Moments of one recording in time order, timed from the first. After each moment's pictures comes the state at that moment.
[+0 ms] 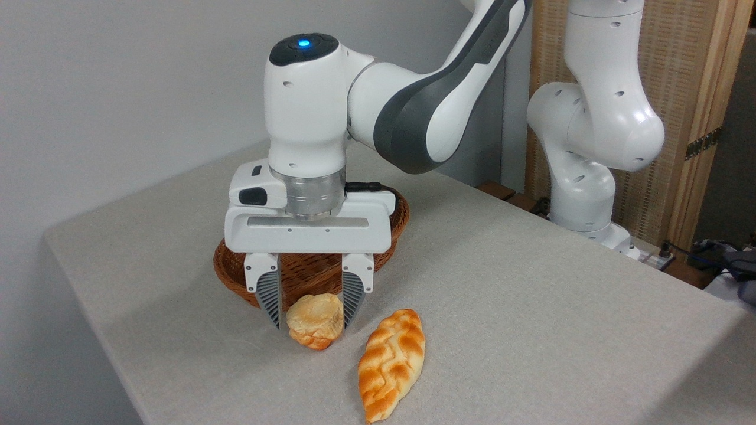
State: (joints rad) arm -0.15 -0.01 0.13 -2.11 -0.12 2.24 -0.11
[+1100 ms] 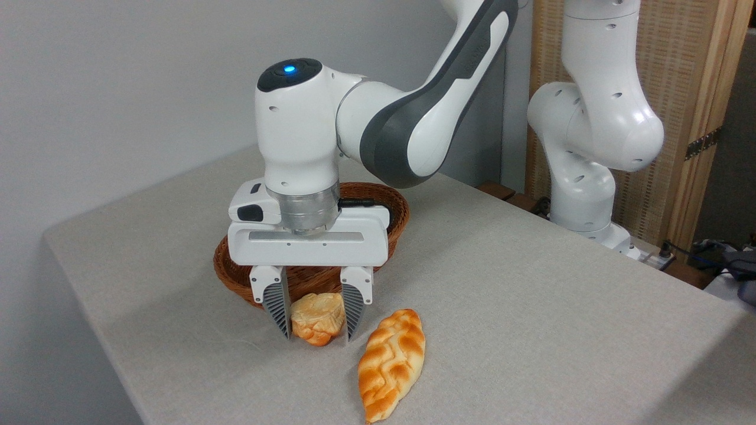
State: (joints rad) arm -0.17 0.03 0.11 -2.12 -0.07 2.25 -0.08
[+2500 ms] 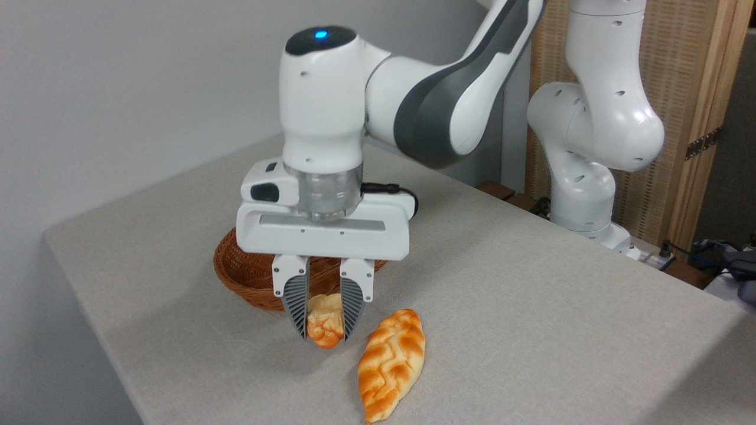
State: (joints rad) arm -0.16 -0.04 0.20 -2.11 -0.07 2.25 0.00
